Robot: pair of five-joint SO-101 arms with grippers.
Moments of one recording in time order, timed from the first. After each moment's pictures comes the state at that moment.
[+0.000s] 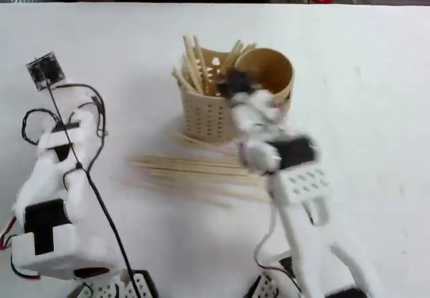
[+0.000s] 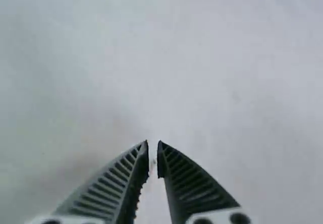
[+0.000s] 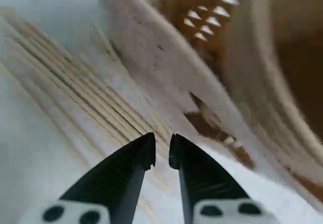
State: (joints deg) left arm -21.6 2.4 41.5 11.2 16.7; right arm -24.1 -31.2 32.4 67.5 24.2
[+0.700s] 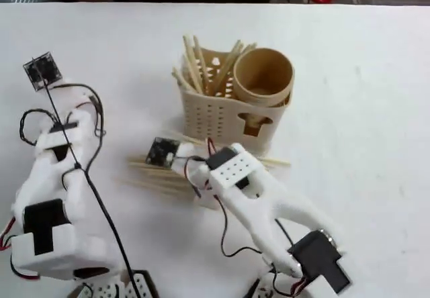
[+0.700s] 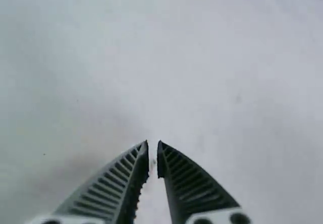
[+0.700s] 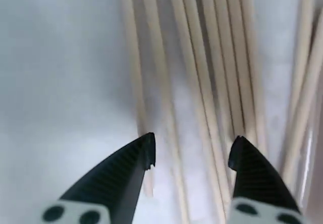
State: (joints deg) left arm -22.0 2.4 41.3 11.2 16.7; right arm -39.6 -7.6 43.9 54.4 38.9
